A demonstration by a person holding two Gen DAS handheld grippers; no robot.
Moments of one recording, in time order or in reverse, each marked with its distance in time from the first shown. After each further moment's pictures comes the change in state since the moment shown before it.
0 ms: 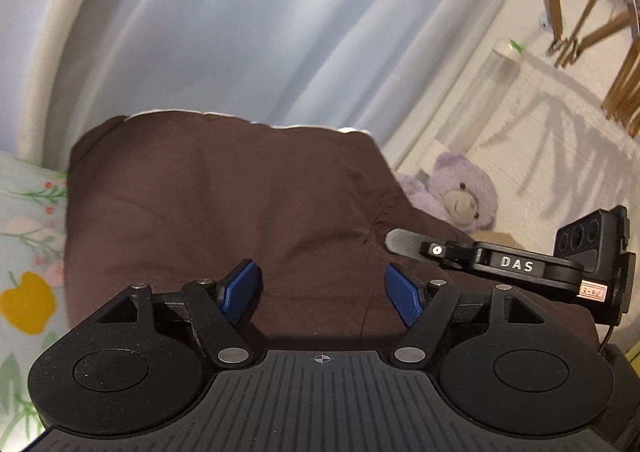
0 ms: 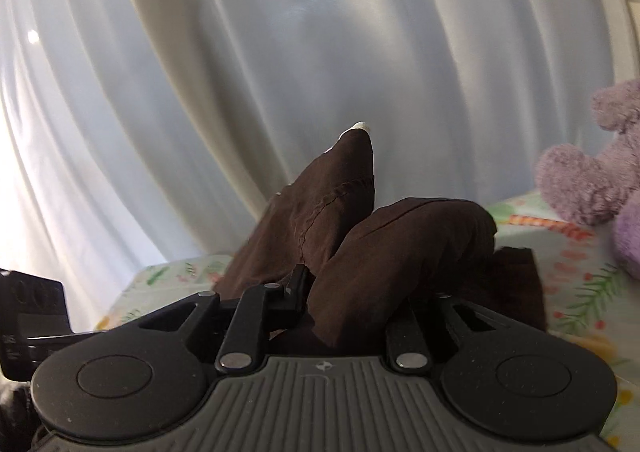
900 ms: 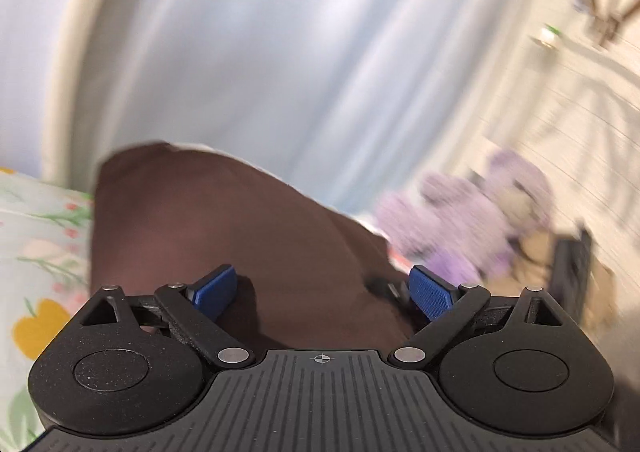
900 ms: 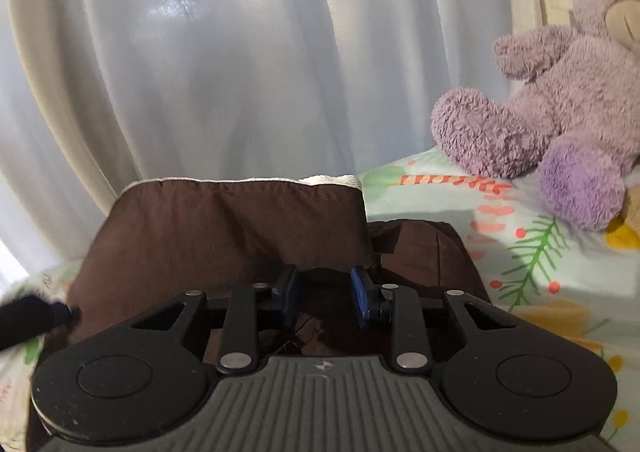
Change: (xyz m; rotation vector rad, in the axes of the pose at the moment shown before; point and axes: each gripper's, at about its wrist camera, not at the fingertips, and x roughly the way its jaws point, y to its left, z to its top) left arm 0.020 0.023 0.005 0.007 -0.072 0.210; right arm 0.084 -0.005 -0.023 0.002 -0.050 -0.382
